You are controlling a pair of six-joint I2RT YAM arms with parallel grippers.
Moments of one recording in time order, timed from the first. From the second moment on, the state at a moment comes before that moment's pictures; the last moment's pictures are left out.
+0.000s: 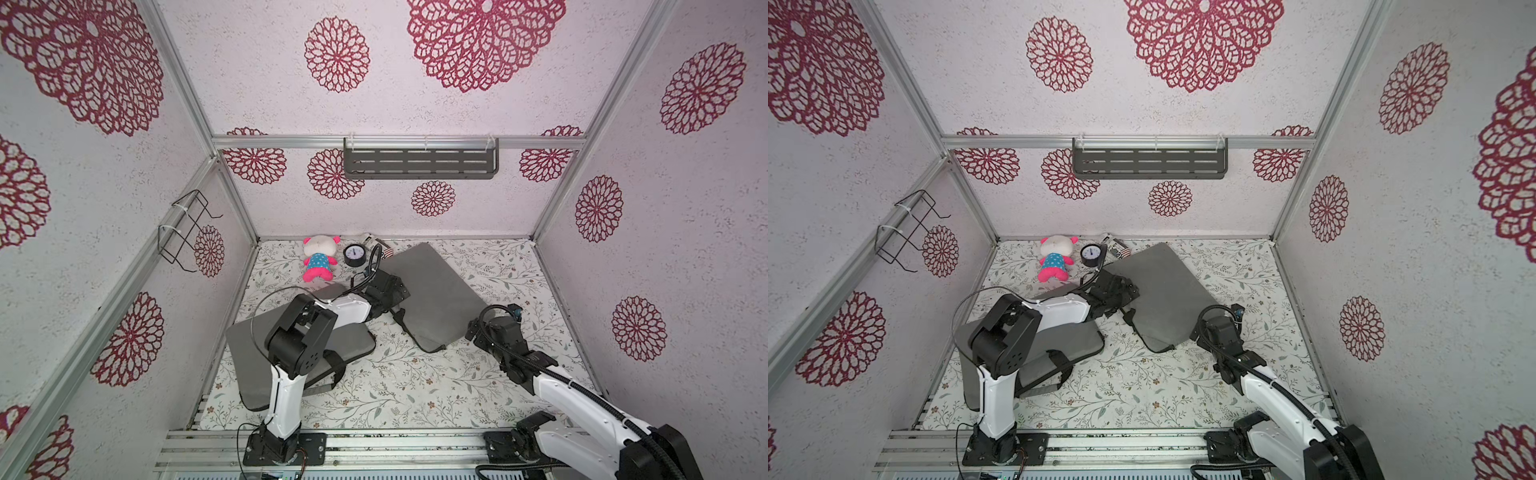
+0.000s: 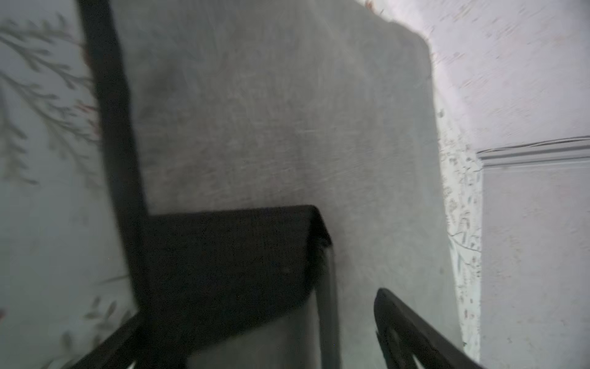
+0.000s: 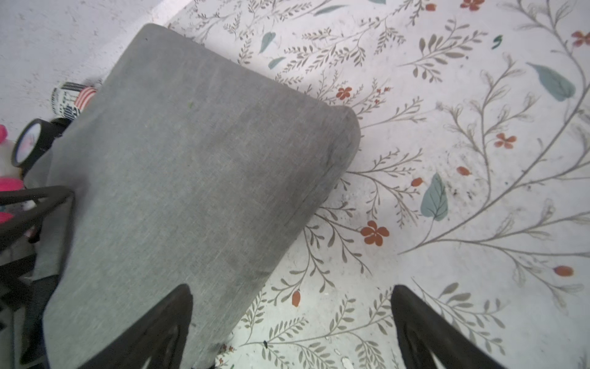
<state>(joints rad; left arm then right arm) -0.60 2.10 1.32 0.00 -0.09 -1.02 0.42 0.98 0.43 -0.19 0.29 0.79</state>
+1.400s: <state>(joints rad) -0.41 0.94 0.35 0.12 -0.96 -0.27 0.32 1.21 0.09 0.74 0.62 -0.02</state>
